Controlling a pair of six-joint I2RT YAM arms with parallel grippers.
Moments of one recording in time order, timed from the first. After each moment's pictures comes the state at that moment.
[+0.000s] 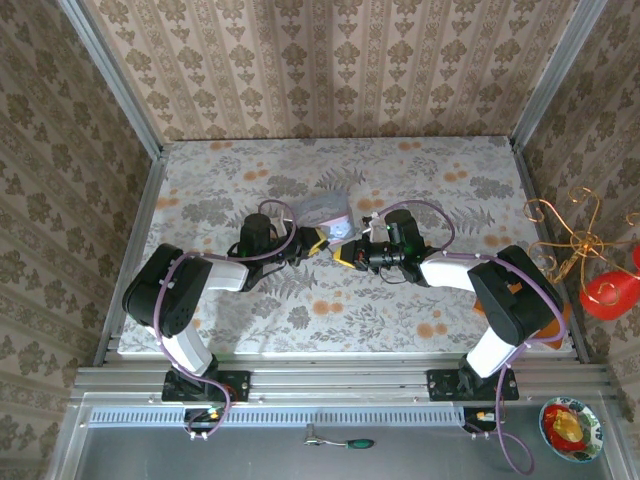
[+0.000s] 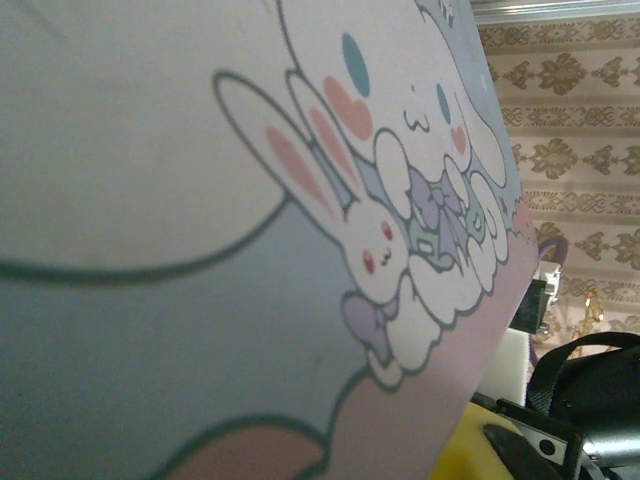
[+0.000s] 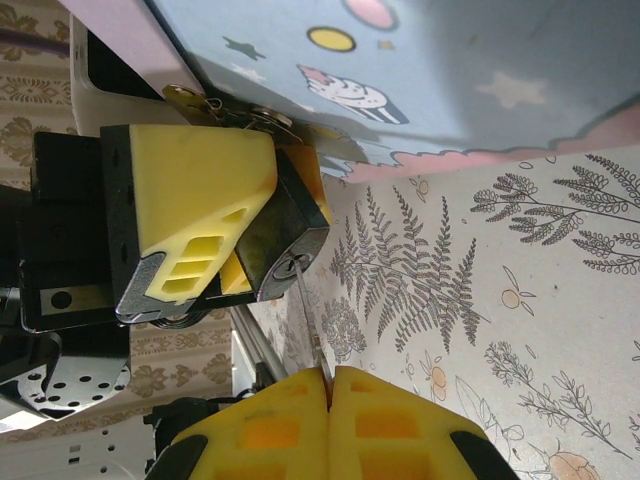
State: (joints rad) left arm -0.51 1.71 0.62 0.78 0.68 -1.32; right arm 0.46 1.65 0.70 0.42 -0.74 1.00
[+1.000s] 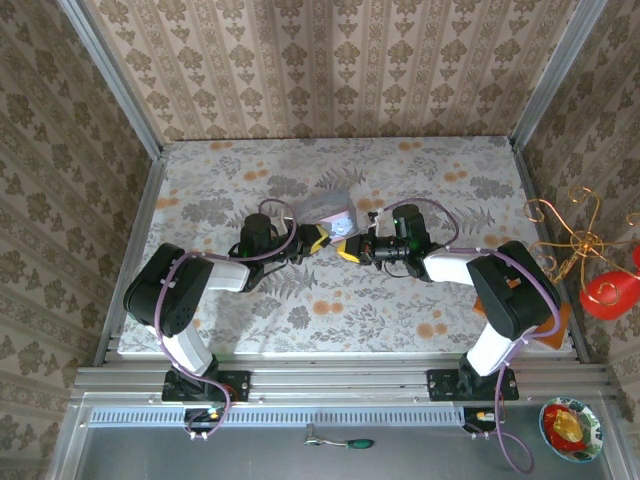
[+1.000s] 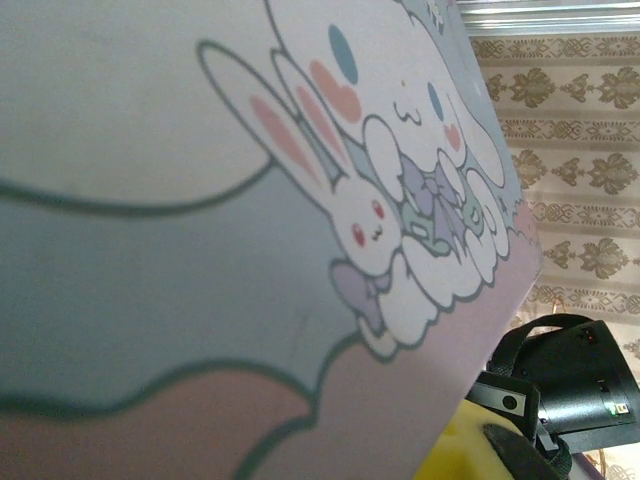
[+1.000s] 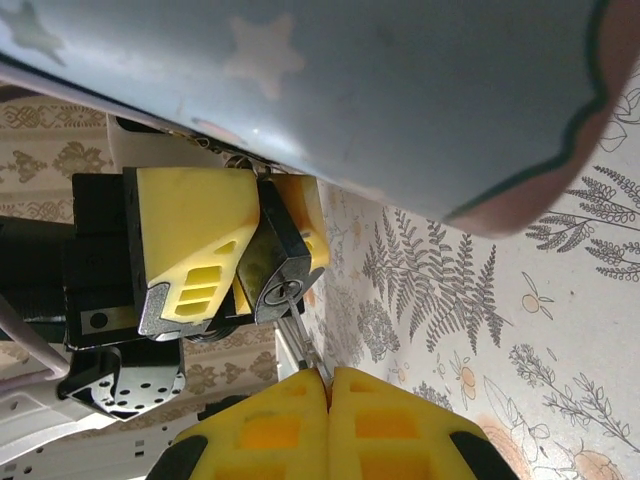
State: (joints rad) left arm -0.52 1.71 0.62 0.83 0.67 -1.38; right arm 0.40 1.69 0.71 0.48 -0.84 1.10
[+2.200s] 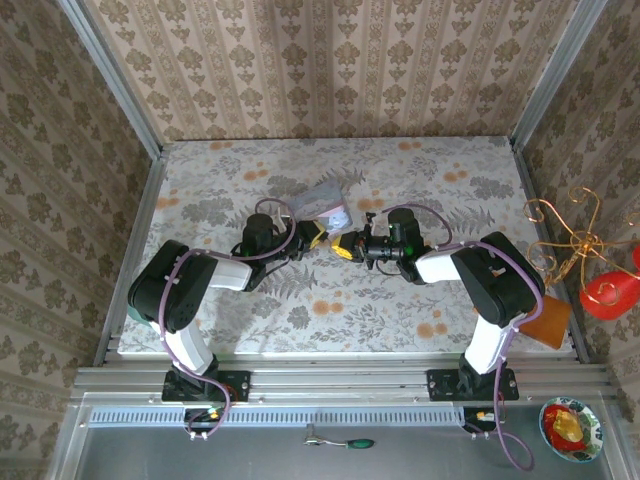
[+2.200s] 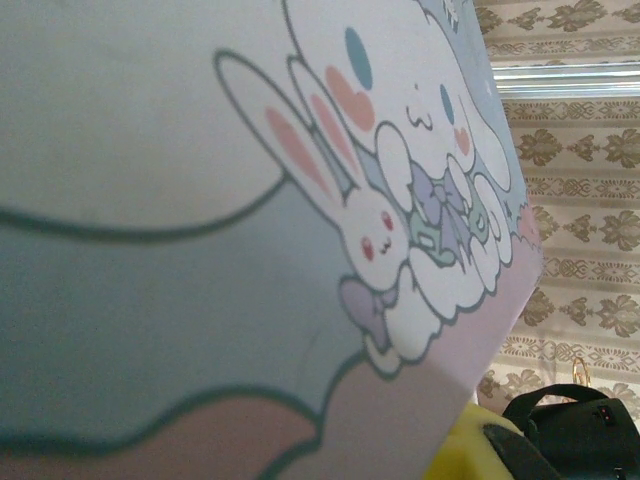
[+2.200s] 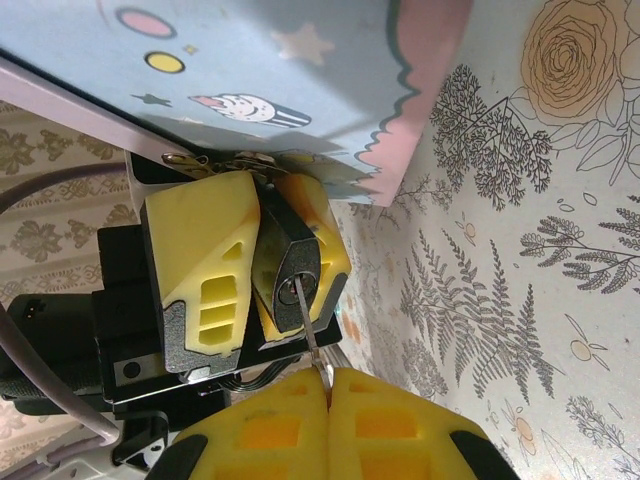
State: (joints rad) left arm -0.53 1.74 0.63 0.85 0.55 -1.38; right arm 0.43 1.79 0.70 0.73 -0.77 1.36
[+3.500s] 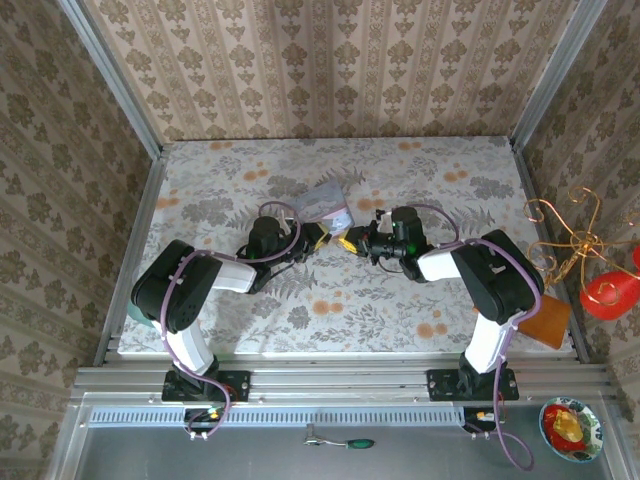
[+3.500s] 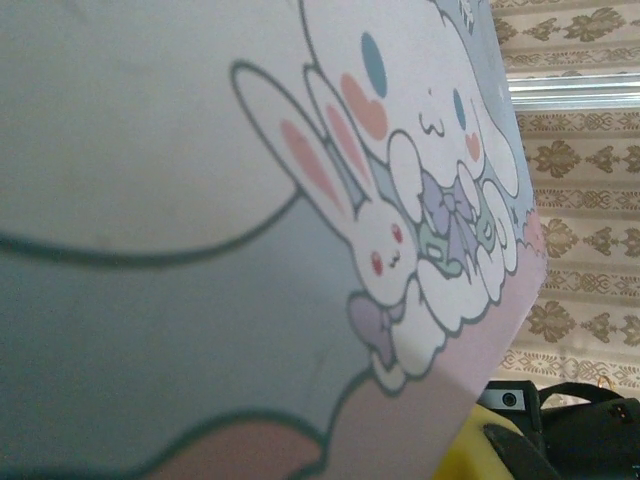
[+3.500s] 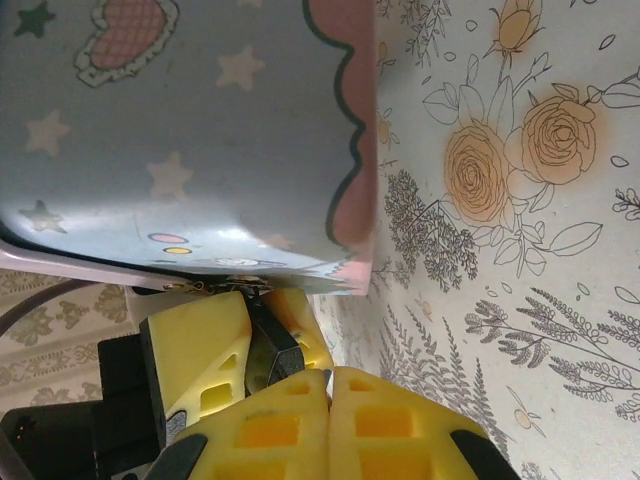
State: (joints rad) left arm -0.58 1.75 0.63 0.85 0.46 -1.38; right arm 0.41 1.81 0.71 0.72 -0.65 1.38
